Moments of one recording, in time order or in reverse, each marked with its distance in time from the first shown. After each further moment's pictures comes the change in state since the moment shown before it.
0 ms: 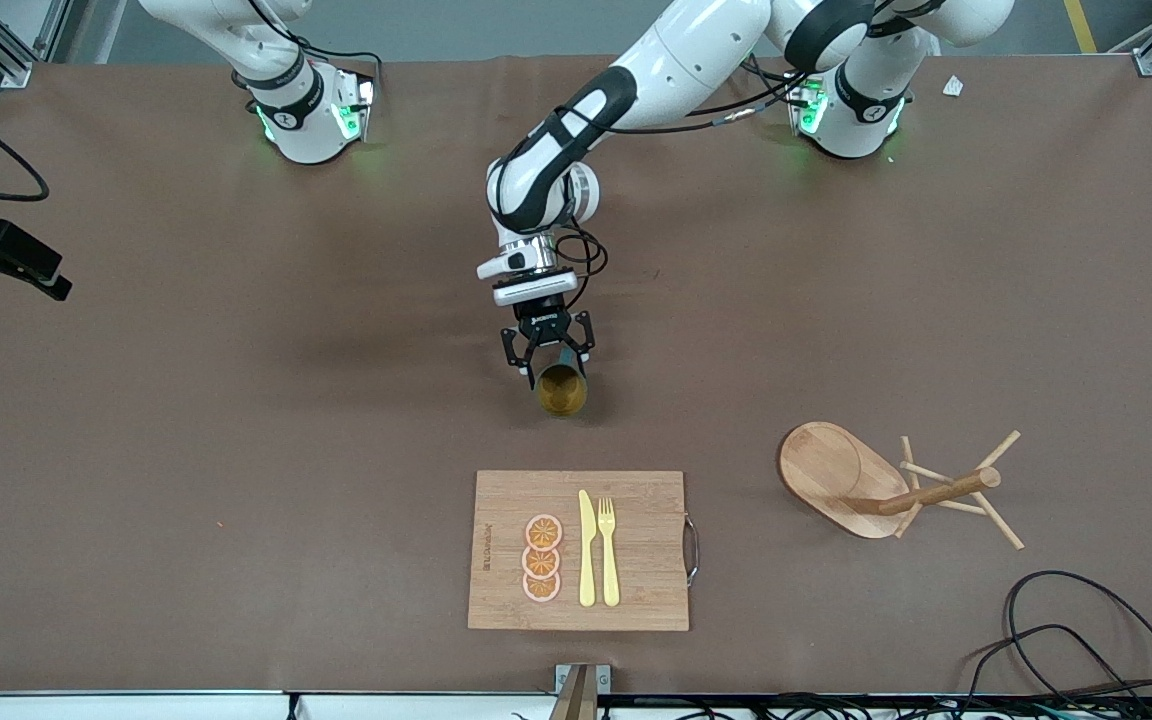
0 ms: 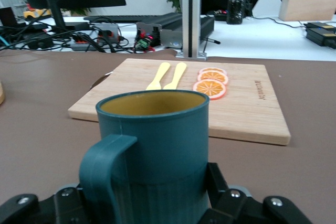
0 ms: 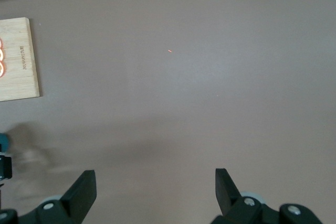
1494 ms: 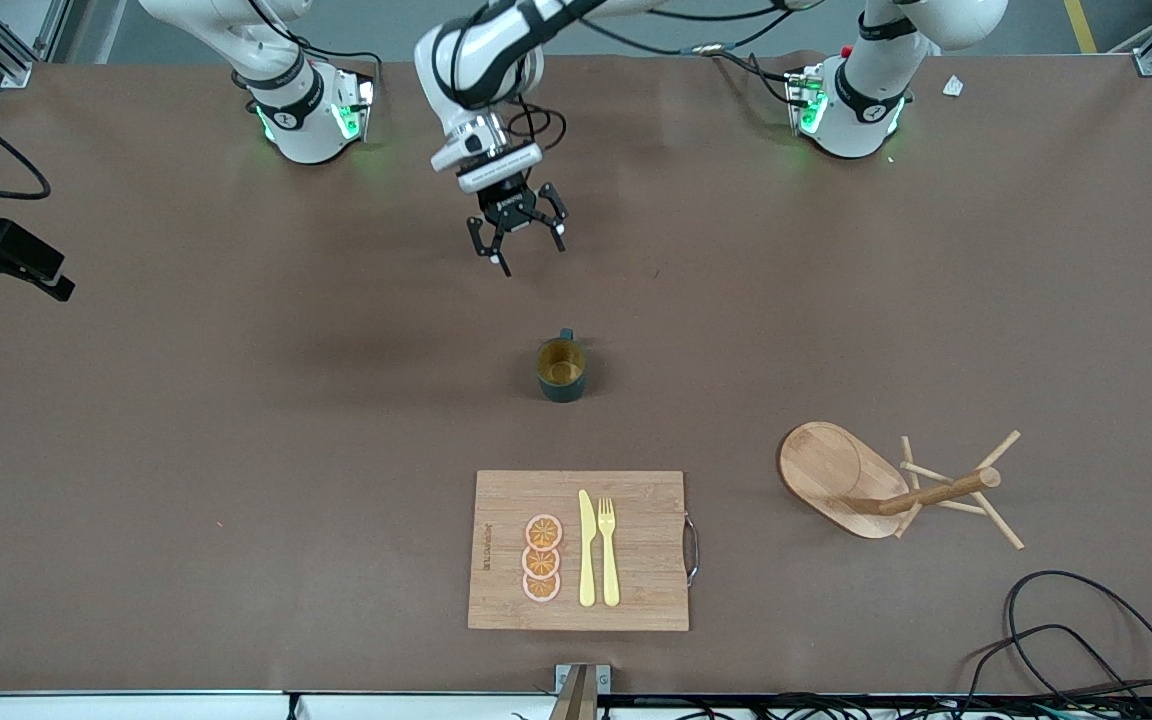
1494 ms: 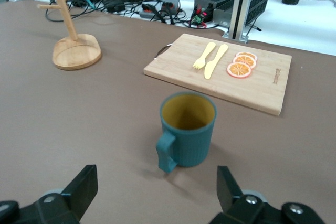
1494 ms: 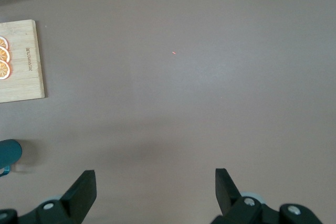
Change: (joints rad) left arm -0.159 -0.227 -0.093 0.063 -0.519 -0.310 0.132; right arm 0.001 0.000 0.004 0.002 0.006 0.006 -0.003
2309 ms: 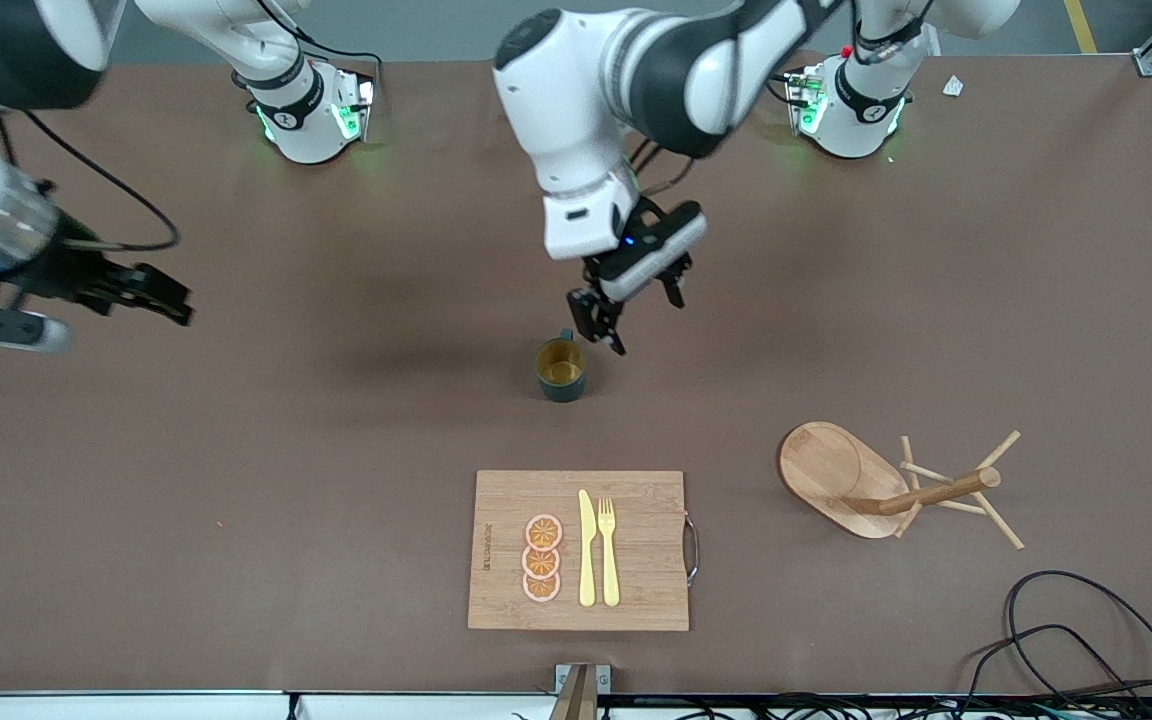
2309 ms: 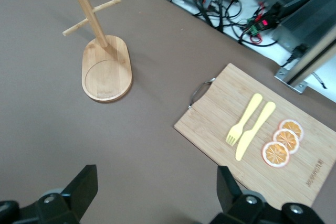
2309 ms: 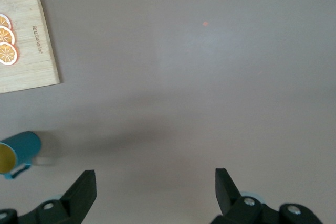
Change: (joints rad) left arm 0.488 -0.261 0.003 0.056 -0.414 0.122 0.477; right arm 0.179 0.109 0.014 -0.013 0.013 0.004 0.269
